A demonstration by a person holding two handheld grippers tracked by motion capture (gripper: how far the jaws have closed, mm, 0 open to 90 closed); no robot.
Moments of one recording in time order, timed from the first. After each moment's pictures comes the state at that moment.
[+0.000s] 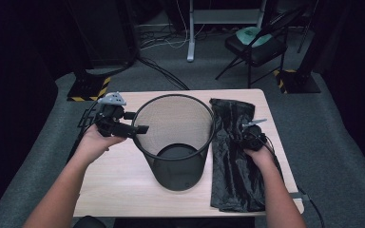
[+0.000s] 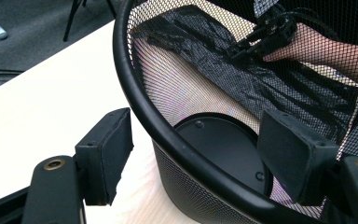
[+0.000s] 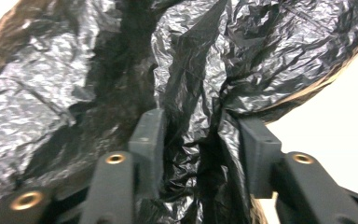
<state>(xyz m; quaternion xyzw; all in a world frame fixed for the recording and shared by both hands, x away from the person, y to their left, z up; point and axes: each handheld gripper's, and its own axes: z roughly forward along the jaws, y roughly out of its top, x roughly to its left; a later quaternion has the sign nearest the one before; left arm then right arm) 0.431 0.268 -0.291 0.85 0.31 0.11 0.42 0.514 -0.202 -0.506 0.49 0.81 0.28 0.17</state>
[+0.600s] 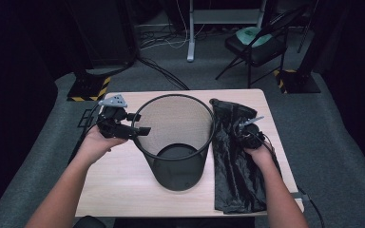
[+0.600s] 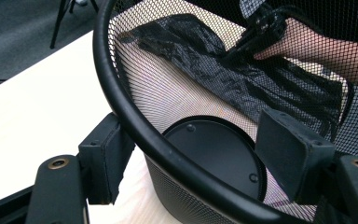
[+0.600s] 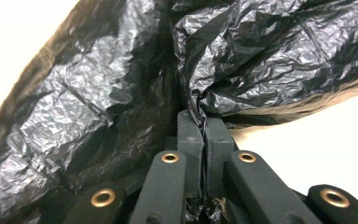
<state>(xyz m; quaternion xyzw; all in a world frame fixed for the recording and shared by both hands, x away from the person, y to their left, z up) 0.433 0.266 -0.298 0.85 0.29 0.10 0.43 0.513 -0.194 -0.492 0.45 0.84 0.28 0.12</state>
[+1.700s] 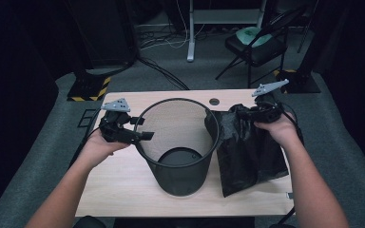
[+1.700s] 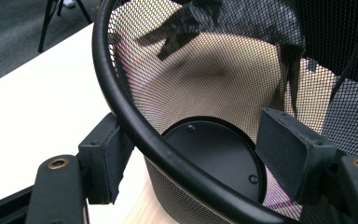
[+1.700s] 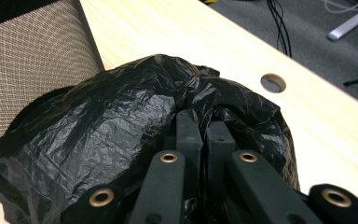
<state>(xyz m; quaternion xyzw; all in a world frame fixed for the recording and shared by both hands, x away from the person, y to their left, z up) 0.421 0.257 -0.299 0.85 0.27 0.09 0.44 0.479 -0.194 -0.310 0.32 0.85 0.39 0.15</state>
